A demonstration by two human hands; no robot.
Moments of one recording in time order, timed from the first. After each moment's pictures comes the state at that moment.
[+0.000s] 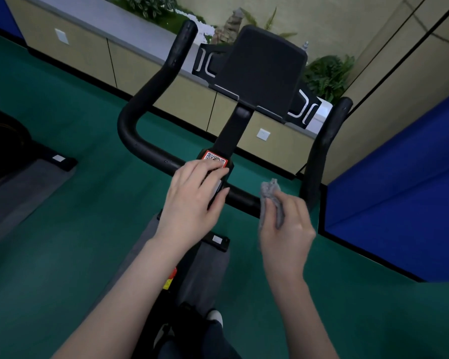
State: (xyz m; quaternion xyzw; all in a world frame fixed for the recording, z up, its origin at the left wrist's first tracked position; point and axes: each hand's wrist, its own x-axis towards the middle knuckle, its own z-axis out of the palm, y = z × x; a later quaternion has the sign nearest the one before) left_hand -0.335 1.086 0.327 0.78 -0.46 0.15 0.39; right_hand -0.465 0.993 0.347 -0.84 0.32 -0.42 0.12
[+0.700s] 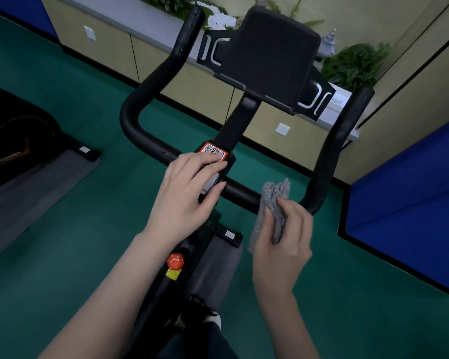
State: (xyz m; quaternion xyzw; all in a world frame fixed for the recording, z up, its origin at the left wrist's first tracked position) left_hand -0.335 1.086 0.326 0.79 -0.46 0.15 0.38; right_hand -0.477 0.996 0.322 -0.80 0.30 -0.50 0.16
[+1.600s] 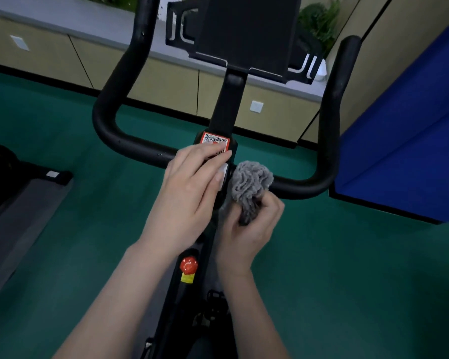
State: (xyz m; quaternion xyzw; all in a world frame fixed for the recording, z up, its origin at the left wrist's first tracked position) left_hand -0.310 1.103 0.328 0.72 -0.55 0.04 0.42; right_hand -0.396 1.058 0.274 -0.66 0.38 -0.61 0.23
